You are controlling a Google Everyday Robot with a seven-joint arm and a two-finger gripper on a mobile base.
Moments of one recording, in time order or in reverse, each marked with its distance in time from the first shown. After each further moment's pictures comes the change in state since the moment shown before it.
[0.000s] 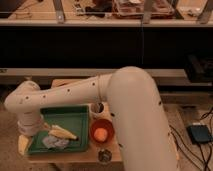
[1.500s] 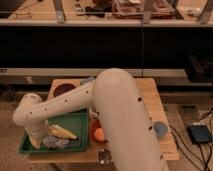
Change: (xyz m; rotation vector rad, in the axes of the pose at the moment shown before) arm 0.021 0.055 0.068 -0.167 0.059 0.068
